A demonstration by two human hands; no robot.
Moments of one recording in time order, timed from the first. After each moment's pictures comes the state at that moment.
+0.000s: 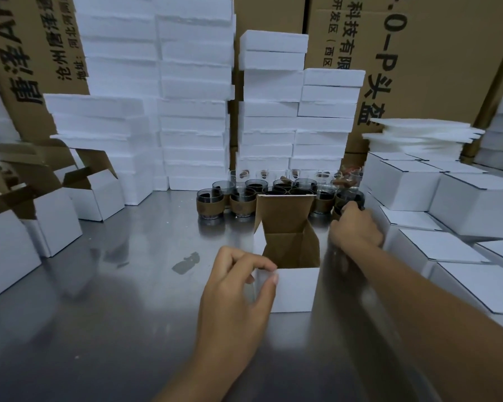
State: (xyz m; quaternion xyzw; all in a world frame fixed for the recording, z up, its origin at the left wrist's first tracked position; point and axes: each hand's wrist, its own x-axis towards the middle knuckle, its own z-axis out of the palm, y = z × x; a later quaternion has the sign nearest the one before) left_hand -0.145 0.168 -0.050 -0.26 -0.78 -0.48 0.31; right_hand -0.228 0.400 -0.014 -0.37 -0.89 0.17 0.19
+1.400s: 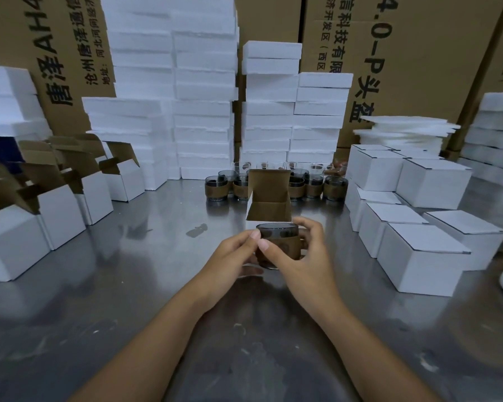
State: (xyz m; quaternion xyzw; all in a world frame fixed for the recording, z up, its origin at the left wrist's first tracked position) left_hand -0.123 0.147 -0.043 -0.26 -0.68 -0.67 -0.14; right_hand -0.065 0.274 -0.042 0.01 -0.72 0.61 0.31
